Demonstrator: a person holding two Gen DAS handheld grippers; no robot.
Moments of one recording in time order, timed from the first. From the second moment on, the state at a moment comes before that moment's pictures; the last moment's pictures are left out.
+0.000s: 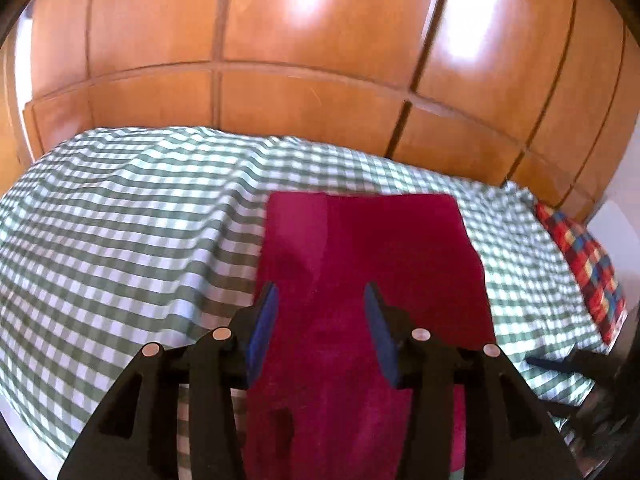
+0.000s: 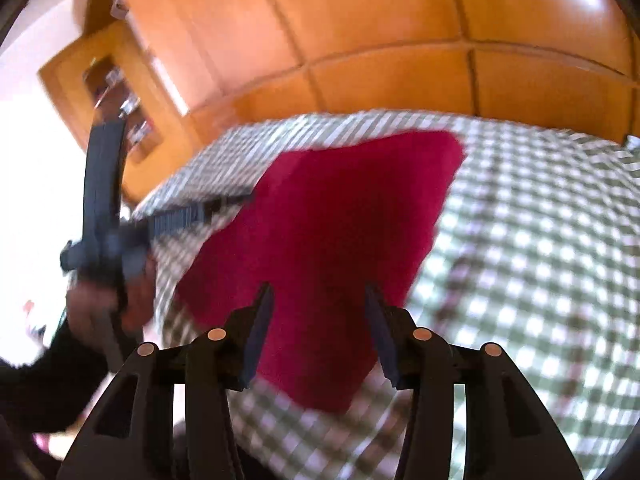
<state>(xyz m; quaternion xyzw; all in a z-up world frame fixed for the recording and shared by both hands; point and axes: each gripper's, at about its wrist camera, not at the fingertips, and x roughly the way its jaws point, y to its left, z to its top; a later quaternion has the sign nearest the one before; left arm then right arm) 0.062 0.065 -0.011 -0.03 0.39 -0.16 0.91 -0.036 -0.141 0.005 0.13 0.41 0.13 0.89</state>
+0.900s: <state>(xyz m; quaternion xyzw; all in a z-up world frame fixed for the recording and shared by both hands) 0.055 0.056 -0.051 0.01 0.39 -0.15 0.91 0.088 -0.165 -0.041 0.17 0.41 0.03 0.89</state>
